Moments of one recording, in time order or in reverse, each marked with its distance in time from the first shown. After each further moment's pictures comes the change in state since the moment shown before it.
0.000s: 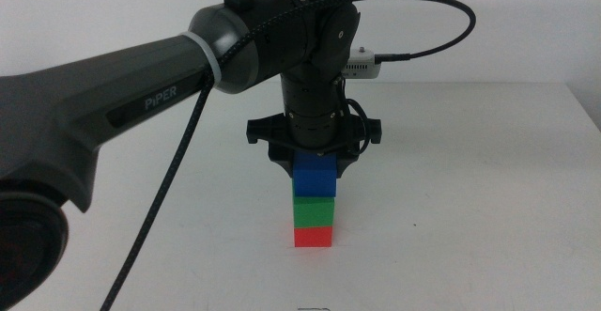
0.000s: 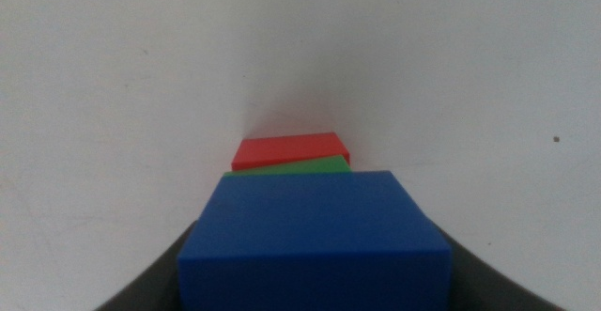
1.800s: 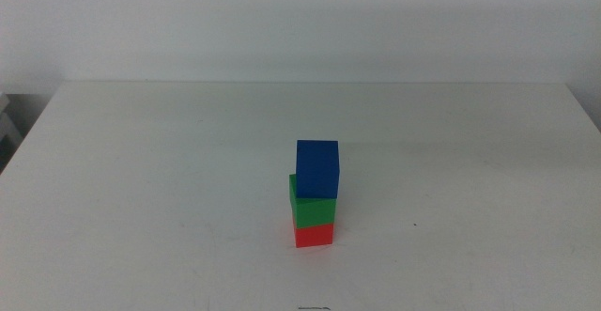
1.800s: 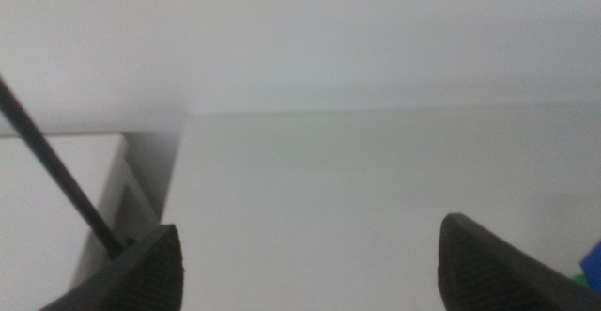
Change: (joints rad) left arm 0.602 -1.208 0.575 0.044 -0.257 0.569; right arm 0.000 -0.005 0.000 -0.020 0.000 0.000
